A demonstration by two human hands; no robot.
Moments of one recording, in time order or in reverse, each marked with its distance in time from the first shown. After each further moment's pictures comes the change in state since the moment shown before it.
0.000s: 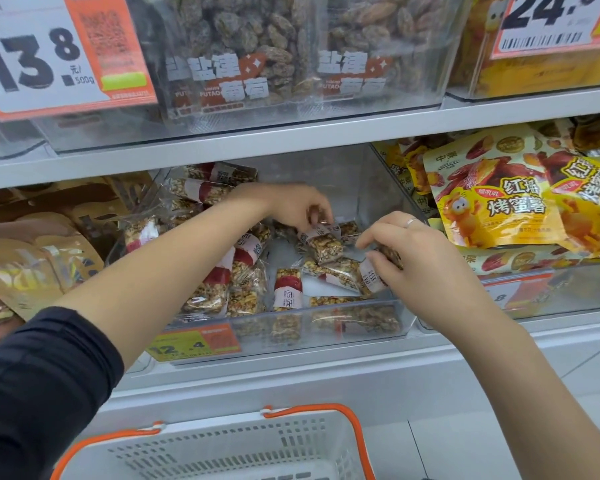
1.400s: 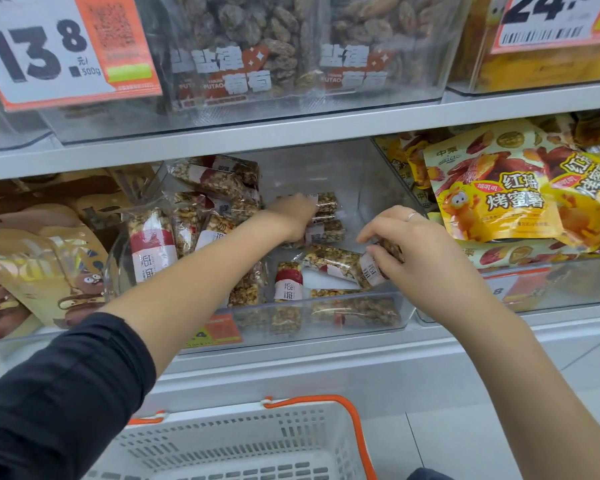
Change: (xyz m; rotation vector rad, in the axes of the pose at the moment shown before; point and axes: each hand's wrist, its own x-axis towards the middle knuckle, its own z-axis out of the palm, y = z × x) left_hand 0.012 -0.006 0.049 0.299 0.275 -0.252; right_hand -0.001 0.000 -0.002 -0.001 -0.019 0.006
